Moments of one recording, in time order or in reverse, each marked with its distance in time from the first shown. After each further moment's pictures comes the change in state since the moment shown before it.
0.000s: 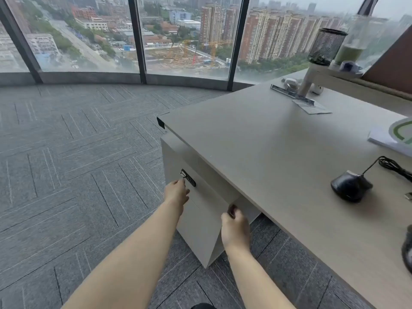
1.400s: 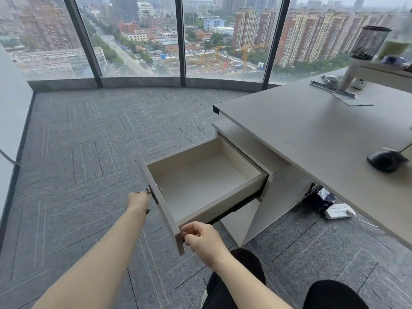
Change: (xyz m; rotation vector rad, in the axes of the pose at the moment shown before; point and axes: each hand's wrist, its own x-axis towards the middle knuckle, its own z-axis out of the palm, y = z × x) left_hand -0.084 -0.016 -0.284 0.139 0.454 0.028; right_hand -0.192 0.037 0.089 -0.171 -0.718 -0.177
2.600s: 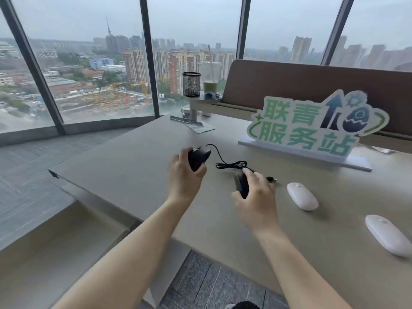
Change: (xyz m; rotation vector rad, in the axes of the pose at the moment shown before) left_hand -0.361 0.108 0.377 0.271 -0.548 1.234; right_hand -0.141 0.007 -0.411 -0.494 1.210 -0.046
